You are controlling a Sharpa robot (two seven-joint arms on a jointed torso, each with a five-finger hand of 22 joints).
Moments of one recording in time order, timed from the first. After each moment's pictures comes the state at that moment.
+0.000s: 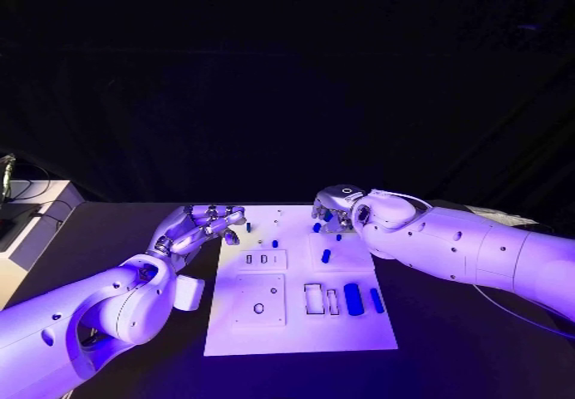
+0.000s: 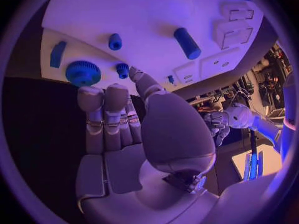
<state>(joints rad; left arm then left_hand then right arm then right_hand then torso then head) 0.96 -0.92 0.23 1.68 -0.25 -0.33 0.39 1.38 -0.01 0.08 -0.02 0.05 1.11 0.14 0.07 0.07 1.26 0.08 0.06 0.06 1.18 0.01 0.77 0.52 0.07 0.90 0.01 0.88 0.51 1.31 -0.56 -0.13 1.10 -1.63 -0.26 -0.10 1.34 -0.09 0.18 -0.13 0.29 1.08 0.14 0.06 0.07 1.11 0.10 0.06 0.06 1.42 -0.01 1.07 0.44 0.15 1.31 -0.02 1.01 0.91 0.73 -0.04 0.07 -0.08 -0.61</state>
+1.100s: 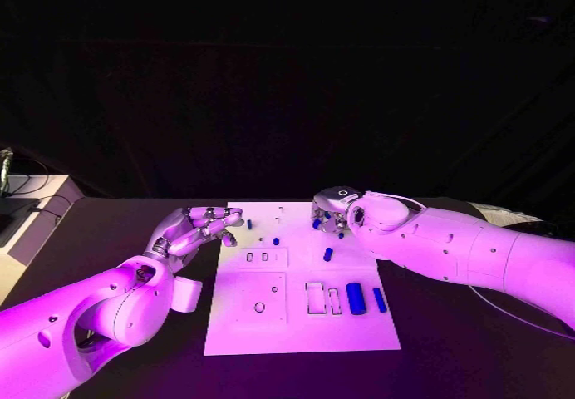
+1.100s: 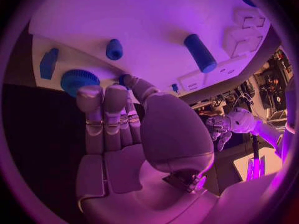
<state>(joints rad) 0.96 -0.92 0.23 1.68 -0.25 -0.33 0.38 1.37 -0.01 0.07 -0.01 0.05 1.11 0.14 0.07 0.07 1.25 0.08 0.06 0.06 1.18 0.02 0.77 0.50 0.08 0.90 0.01 0.88 0.51 1.30 -0.53 -0.13 1.07 -1.66 -0.24 -0.12 1.32 -0.09 0.32 -0.10 0.29 1.12 0.14 0.06 0.07 1.14 0.09 0.06 0.06 1.41 -0.01 1.09 0.41 0.14 1.36 -0.03 0.89 1.09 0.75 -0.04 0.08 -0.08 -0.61</state>
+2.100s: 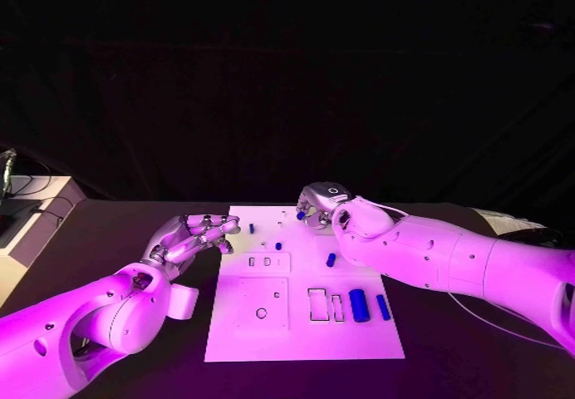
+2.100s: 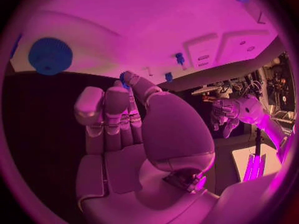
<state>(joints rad) 0.96 -0.92 0.23 1.67 -0.25 -0.32 0.37 1.37 -0.01 0.07 -0.01 0.05 1.10 0.15 0.07 0.07 1.25 0.08 0.06 0.06 1.18 0.02 0.78 0.49 0.08 0.90 0.02 0.88 0.51 1.30 -0.46 -0.12 1.06 -1.63 -0.46 -0.23 1.32 -0.02 0.36 -0.17 0.26 1.20 0.11 0.07 0.07 1.25 0.06 0.06 0.06 1.41 -0.04 1.10 0.42 0.12 1.41 -0.06 0.91 1.30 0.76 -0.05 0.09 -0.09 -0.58</state>
